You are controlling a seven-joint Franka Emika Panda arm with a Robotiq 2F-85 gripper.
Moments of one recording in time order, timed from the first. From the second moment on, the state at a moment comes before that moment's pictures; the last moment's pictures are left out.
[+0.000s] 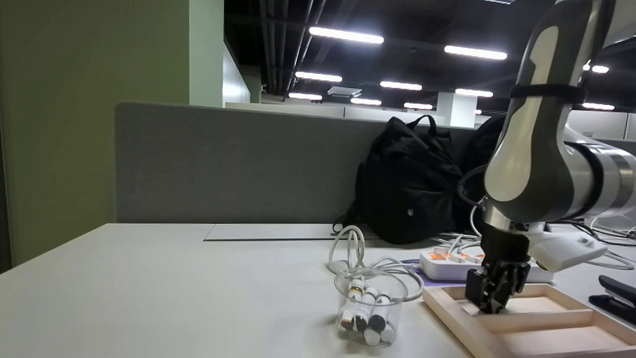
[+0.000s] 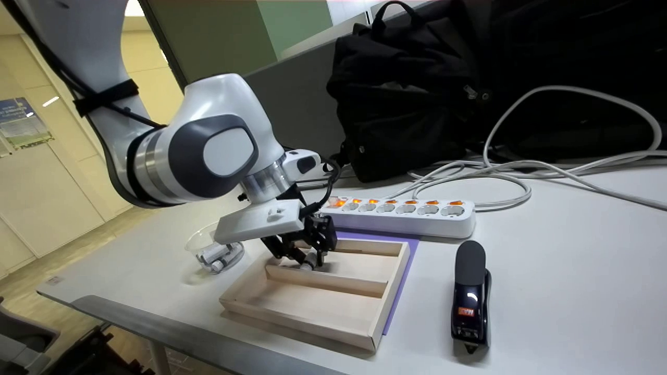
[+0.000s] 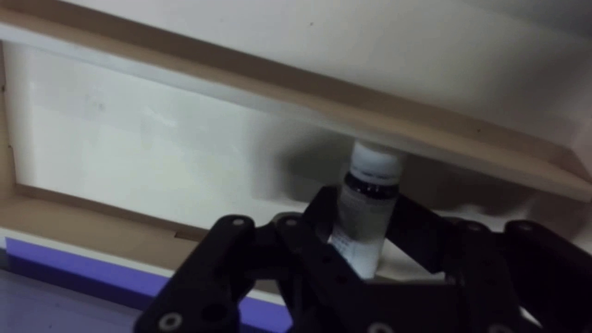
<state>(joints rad) -0.05 0.45 -0.03 -2.65 -0.06 3.23 -0.24</state>
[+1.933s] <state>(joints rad) 0.17 0.23 0.22 -2.30 0.20 2.35 -0.10</state>
